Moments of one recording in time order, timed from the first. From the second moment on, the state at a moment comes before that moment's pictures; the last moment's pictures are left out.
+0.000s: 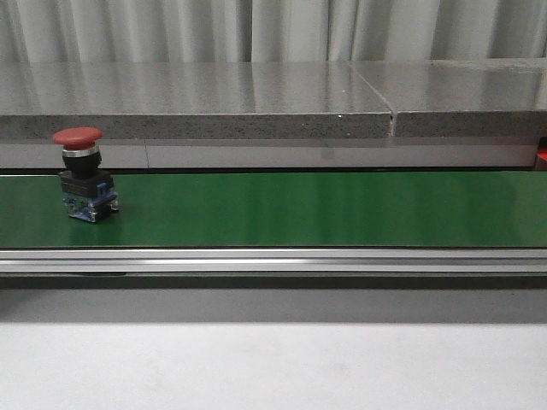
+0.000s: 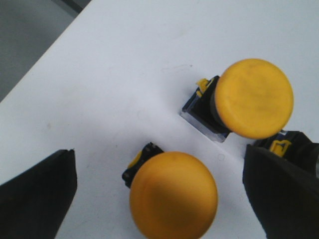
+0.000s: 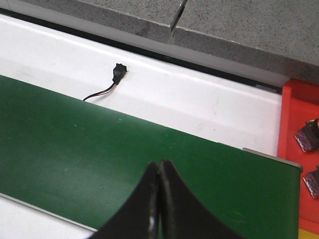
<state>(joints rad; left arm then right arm) 0.52 1.89 -1.24 -0.27 0.49 0.12 -0.06 0.98 -0.87 0.38 0.59 -0.48</state>
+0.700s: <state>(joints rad) 0.52 1.89 -1.25 -0.28 0.52 0.12 -0.06 0.98 -0.87 0.38 0.59 -0.48</state>
